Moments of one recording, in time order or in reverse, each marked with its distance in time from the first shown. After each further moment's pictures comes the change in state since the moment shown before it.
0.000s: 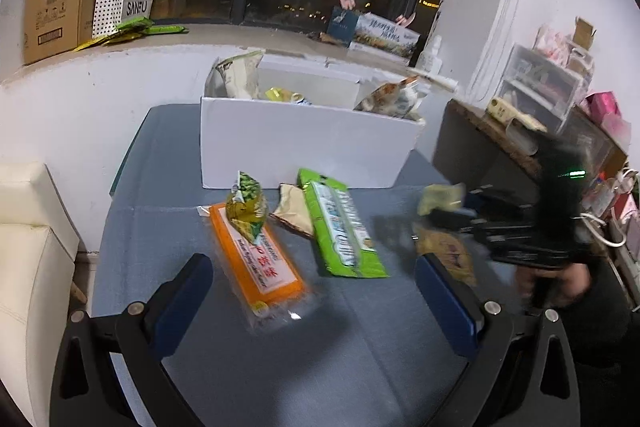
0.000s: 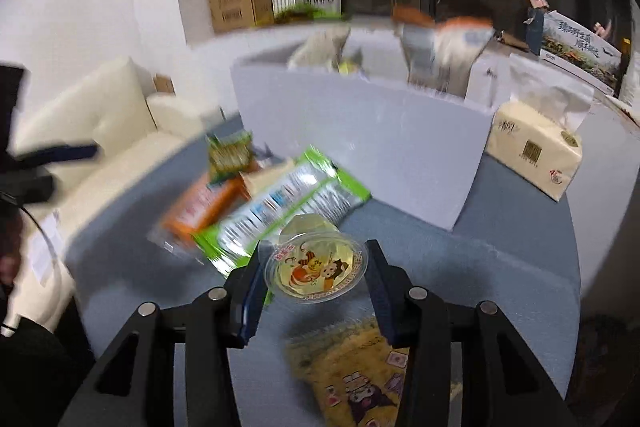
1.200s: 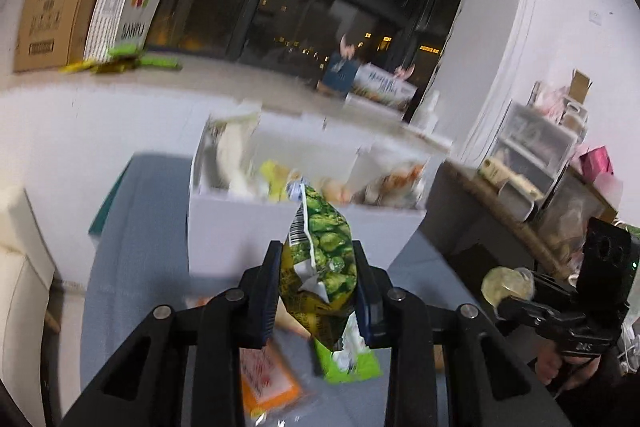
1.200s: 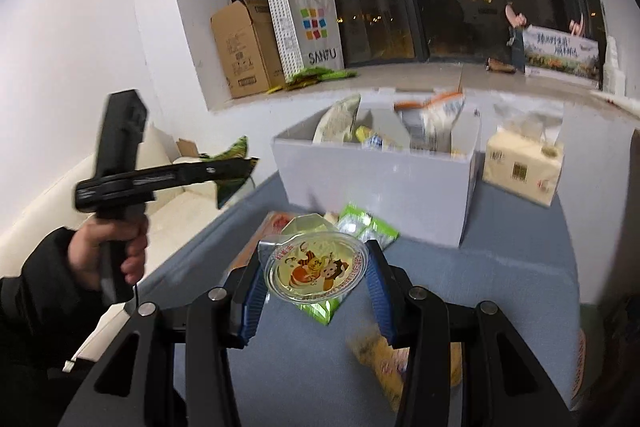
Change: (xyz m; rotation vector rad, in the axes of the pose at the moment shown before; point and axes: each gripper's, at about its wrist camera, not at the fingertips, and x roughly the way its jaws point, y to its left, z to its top) left arm 0.018 0.016 0.075 -0.063 -0.176 -0.092; right arm -0.059 0.021 0.011 0.100 -0.179 0.055
